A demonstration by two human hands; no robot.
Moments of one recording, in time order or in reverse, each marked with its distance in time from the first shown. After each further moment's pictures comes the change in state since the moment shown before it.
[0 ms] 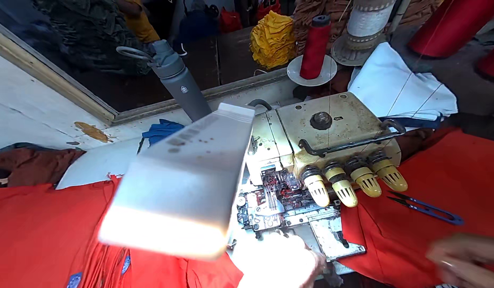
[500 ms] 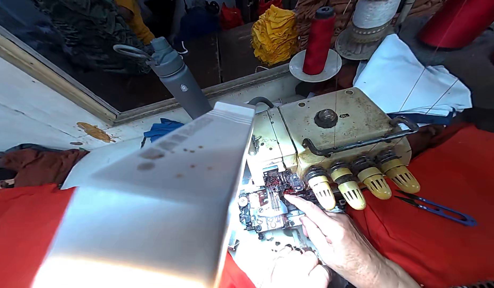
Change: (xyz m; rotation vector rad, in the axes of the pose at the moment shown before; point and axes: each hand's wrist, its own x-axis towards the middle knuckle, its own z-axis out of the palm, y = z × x) left_hand -0.019 -0.001 0.033 0.030 -0.135 -0.005; right_hand 0.106 0.012 0.163 -0.301 0.394 -0.234
